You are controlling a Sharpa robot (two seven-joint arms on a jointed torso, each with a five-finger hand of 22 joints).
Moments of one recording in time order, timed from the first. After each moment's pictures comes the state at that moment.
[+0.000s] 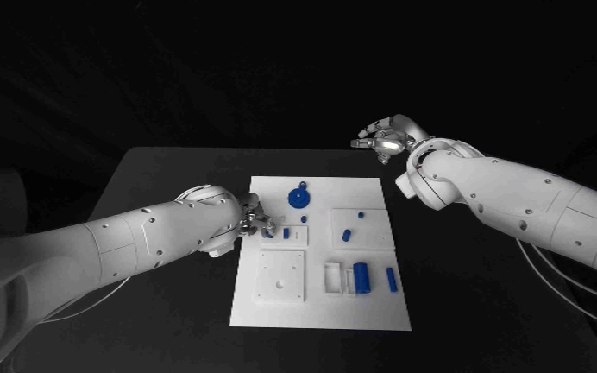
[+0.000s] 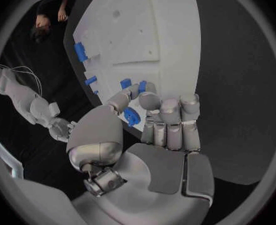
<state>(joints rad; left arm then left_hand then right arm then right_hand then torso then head) 1.25 -0.51 -0.24 1.08 -1.02 -0.04 -0.39 0.86 -0.09 0.65 -0.24 0.38 1.12 0.02 0.46 0.80 1.38 -0.09 1.05 0.63 1.23 -0.17 1.36 0.77 0.07 1.01 -0.16 1.15 1.31 1.26 -0.63 0.00 1.14 -0.89 -0.46 -0.08 0.94 -0.21 0.51 -0.14 0.31 0.79 0.16 0.24 0.47 0.97 0.05 1.16 0.92 1.23 -0.05 1.18 1.00 0.22 1.17 -0.01 0.81 1.31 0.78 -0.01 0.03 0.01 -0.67</state>
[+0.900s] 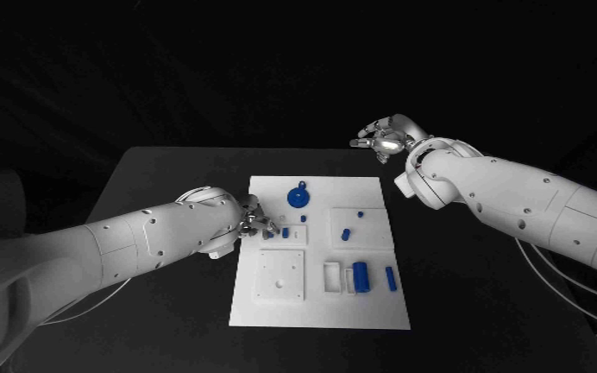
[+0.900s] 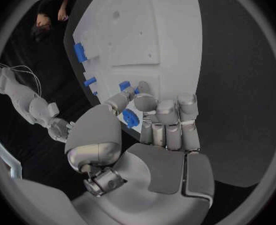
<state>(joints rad) 1.24 -0.50 -0.24 1.07 -1.00 -0.04 -0.39 0.82 -0.18 0.64 -0.08 0.08 1.19 -0.01 0.43 0.80 1.40 -0.12 1.05 0.62 1.24 -0.21 1.36 0.76 0.09 1.01 -0.16 1.15 1.31 1.26 -0.63 0.00 1.14 -0.89 -0.46 -0.08 0.94 -0.21 0.51 -0.14 0.31 0.79 0.16 0.24 0.47 0.97 0.05 1.16 0.92 1.23 -0.05 1.18 1.00 0.22 1.17 -0.01 0.81 1.31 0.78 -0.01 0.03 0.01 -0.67</state>
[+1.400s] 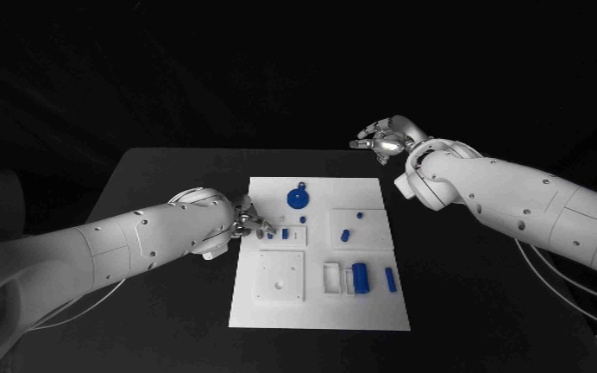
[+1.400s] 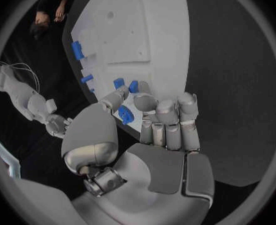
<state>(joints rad) 1.24 -0.53 -0.24 1.07 -0.99 -0.06 -0.39 0.77 -0.28 0.61 0.00 0.05 1.17 0.00 0.42 0.81 1.39 -0.12 1.05 0.62 1.23 -0.21 1.36 0.76 0.09 1.01 -0.16 1.15 1.31 1.26 -0.63 0.01 1.14 -0.89 -0.46 -0.08 0.94 -0.21 0.51 -0.14 0.31 0.79 0.16 0.24 0.47 0.97 0.05 1.16 0.92 1.23 -0.05 1.18 1.00 0.22 1.17 -0.01 0.81 1.31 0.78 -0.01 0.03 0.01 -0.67</state>
